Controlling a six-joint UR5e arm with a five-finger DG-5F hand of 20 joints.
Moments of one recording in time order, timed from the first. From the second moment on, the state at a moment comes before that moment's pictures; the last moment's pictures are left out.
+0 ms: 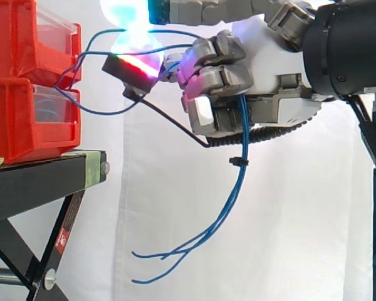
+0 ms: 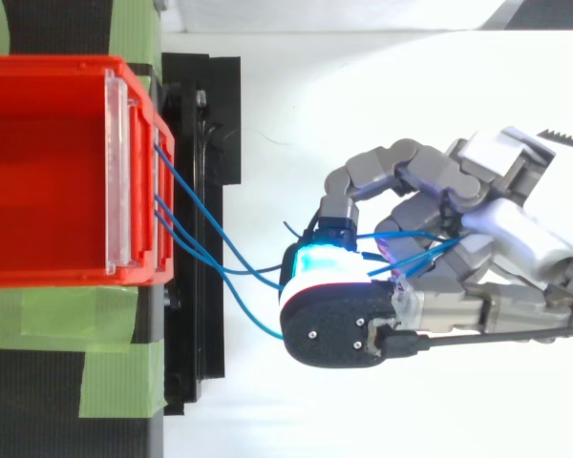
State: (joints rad) arm 0.44 -1.95 -1.65 -2.61 -0.55 -0.09
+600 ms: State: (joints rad) arm 0.42 -1.95 -1.65 -2.43 -0.57 -0.30
